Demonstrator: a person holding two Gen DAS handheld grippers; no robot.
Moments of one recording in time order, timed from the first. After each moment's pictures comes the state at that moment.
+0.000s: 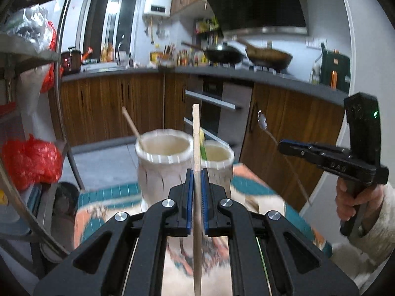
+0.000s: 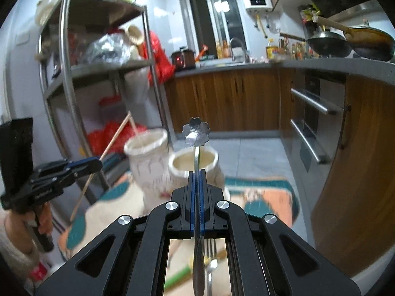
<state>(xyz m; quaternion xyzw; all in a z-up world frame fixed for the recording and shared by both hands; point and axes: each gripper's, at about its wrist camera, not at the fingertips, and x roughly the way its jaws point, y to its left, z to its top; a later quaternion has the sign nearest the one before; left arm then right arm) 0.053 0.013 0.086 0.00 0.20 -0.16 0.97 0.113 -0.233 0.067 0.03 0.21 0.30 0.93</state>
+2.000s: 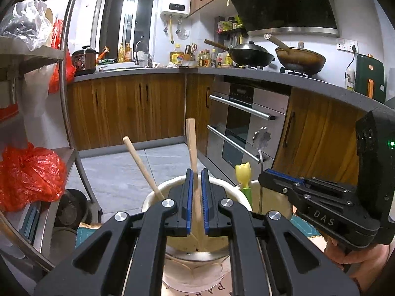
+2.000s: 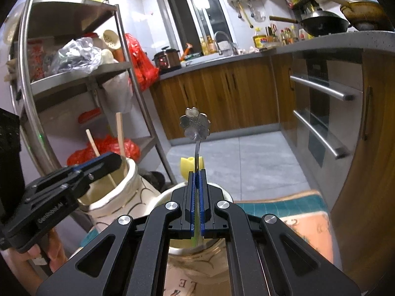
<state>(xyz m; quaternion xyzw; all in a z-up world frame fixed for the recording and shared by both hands) 0.172 0.009 0.073 0.00 0.20 -0.09 0.98 0.207 -0.169 0.035 0.08 0.24 0.26 0.93</state>
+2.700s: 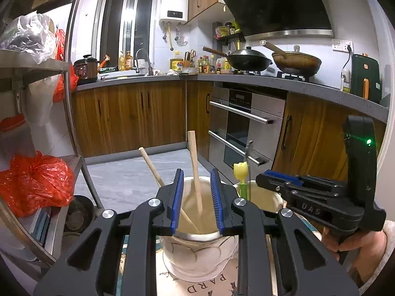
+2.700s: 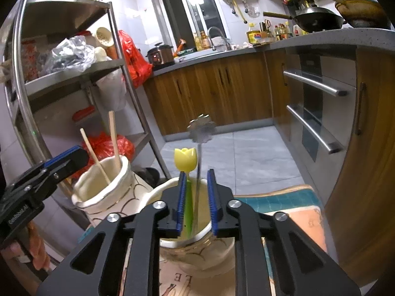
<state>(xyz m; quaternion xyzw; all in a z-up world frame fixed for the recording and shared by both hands) 0.141 0.012 0.089 0.01 0.19 -0.09 0.98 0.203 -0.180 0.040 0.08 0.25 0.25 0.93</state>
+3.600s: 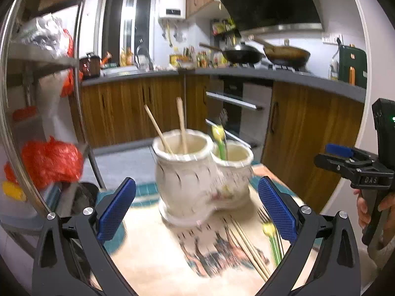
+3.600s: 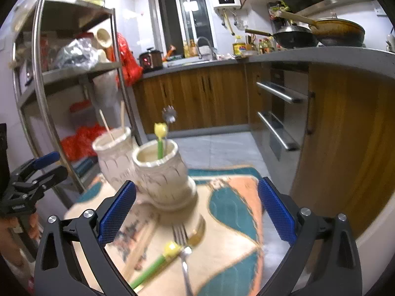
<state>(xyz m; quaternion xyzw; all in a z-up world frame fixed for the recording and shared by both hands) 0.047 0.002 0.070 0.02 0.21 -0.09 0.97 0.091 -0.263 0.048 0.03 0.24 0.19 0.95</state>
